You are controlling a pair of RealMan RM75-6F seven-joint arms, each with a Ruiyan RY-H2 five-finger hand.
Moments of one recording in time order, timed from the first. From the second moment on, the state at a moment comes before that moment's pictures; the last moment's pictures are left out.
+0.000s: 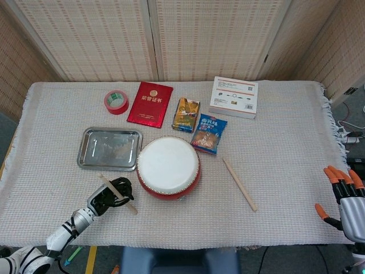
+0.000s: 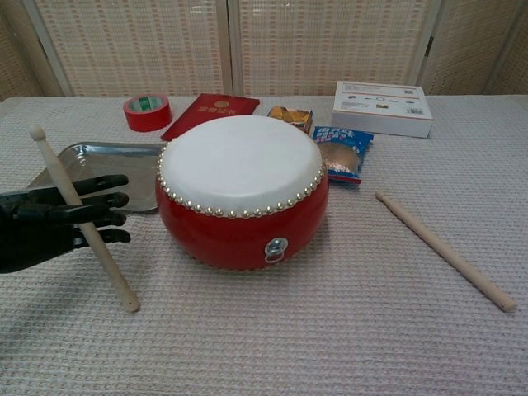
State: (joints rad) left arm -0.58 -1.41 0.08 -1.40 1.61 1.02 -1.85; right arm -0.02 -1.09 0.03 -1.60 -1.61 1.62 0.03
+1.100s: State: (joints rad) left arm -0.54 -1.47 0.08 -1.47 1.54 1.02 -1.45; right arm -0.03 -1.09 0.03 -1.60 -1.62 1.65 0.03
